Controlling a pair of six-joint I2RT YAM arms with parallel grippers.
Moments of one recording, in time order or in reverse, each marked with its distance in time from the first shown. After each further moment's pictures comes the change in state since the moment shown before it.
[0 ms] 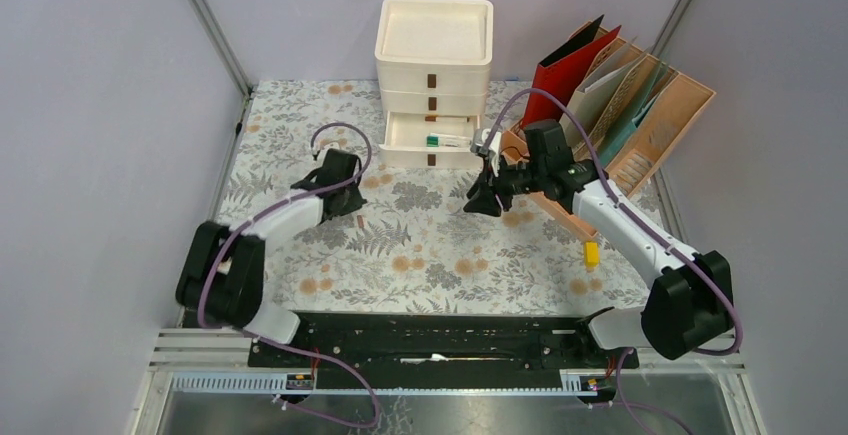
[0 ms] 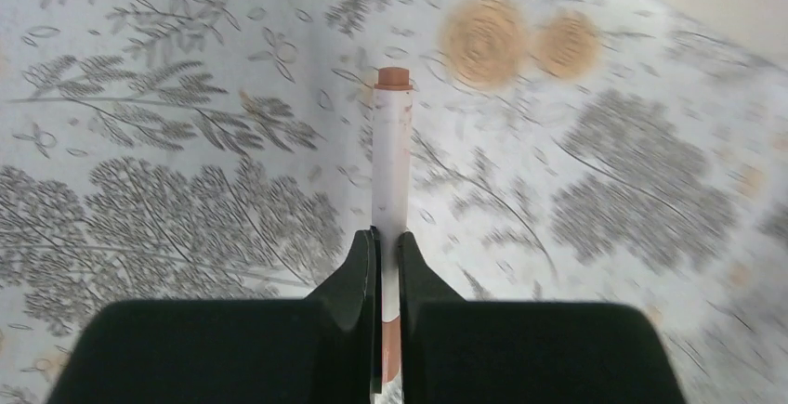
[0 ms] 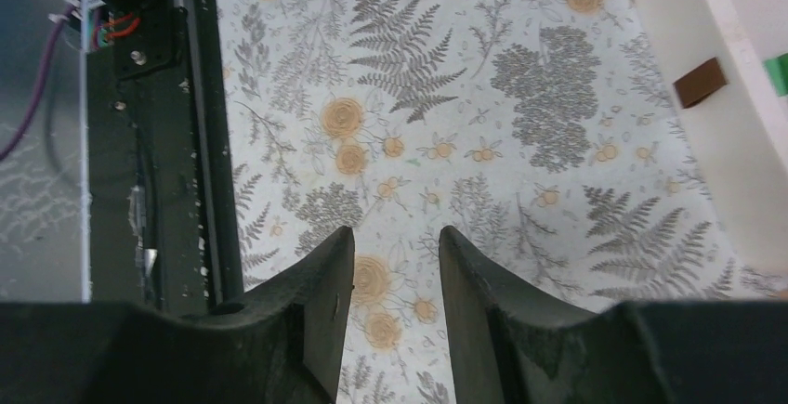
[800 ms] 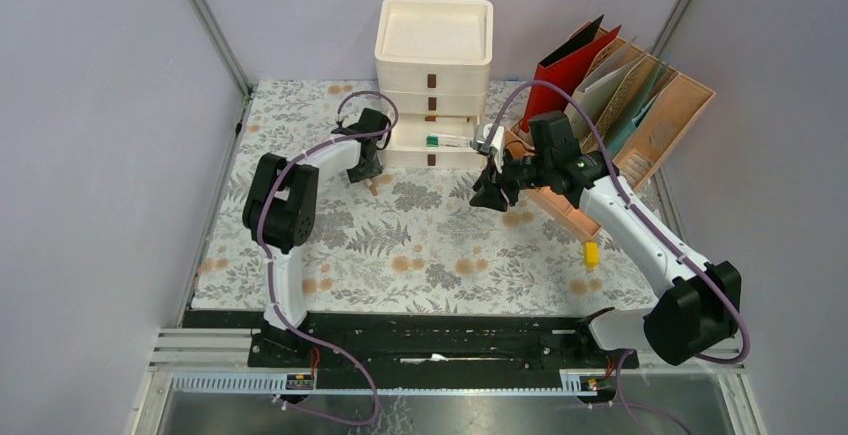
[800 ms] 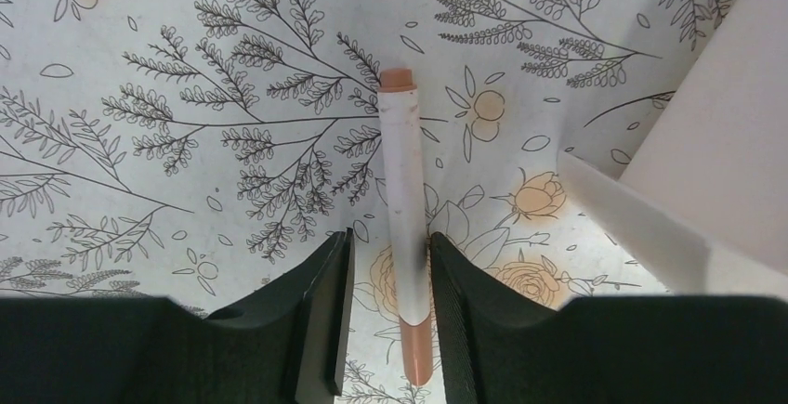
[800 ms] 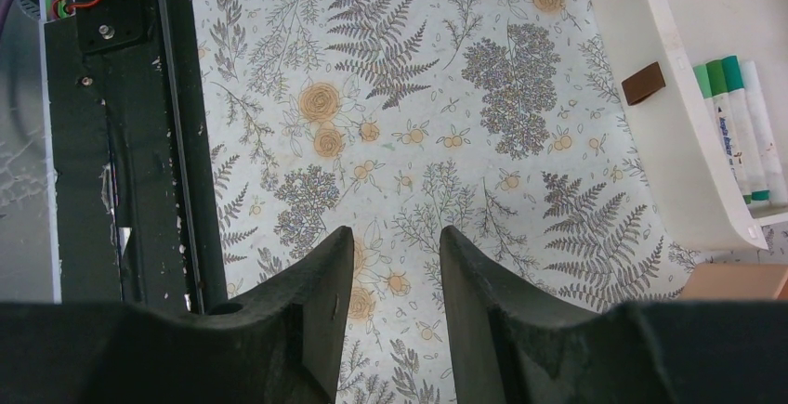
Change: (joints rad) left arm -0.001 0.476 0.547 -0.208 -0.119 -0.016; right arm 0.000 -0.027 0.076 -0.126 0.054 -0.076
